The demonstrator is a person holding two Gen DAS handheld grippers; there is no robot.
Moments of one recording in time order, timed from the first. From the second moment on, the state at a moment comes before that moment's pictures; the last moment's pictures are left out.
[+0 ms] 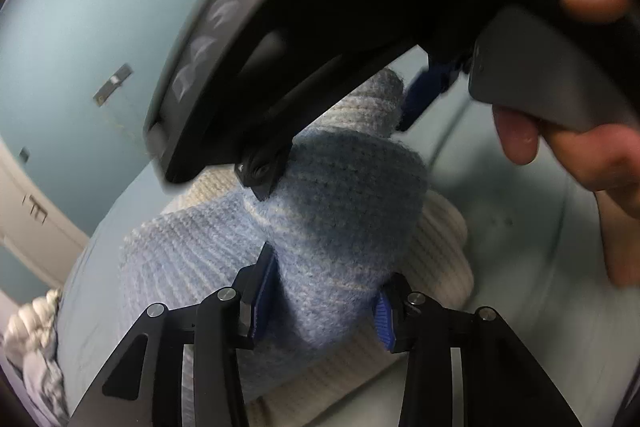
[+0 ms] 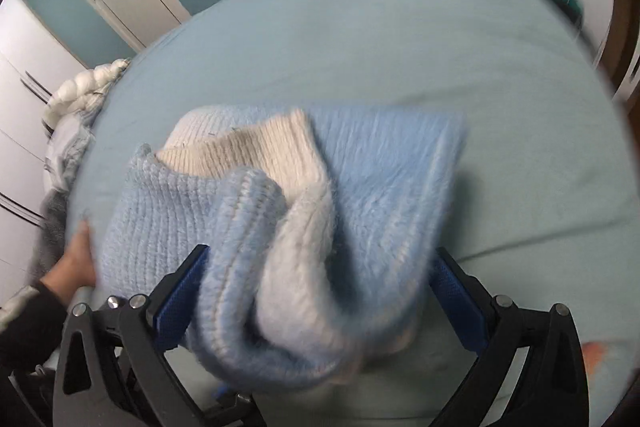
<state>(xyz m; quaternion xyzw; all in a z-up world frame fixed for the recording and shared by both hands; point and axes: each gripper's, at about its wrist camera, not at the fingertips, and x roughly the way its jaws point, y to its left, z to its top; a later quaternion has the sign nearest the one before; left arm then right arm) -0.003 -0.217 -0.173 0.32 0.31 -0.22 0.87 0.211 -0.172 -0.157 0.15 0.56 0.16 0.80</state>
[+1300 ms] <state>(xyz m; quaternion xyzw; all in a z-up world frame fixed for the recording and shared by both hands) 0.082 -0.057 -0.138 0.04 0.48 -0.13 0.86 0.168 -0.218 -0.102 0.20 0.47 0.11 0.85</state>
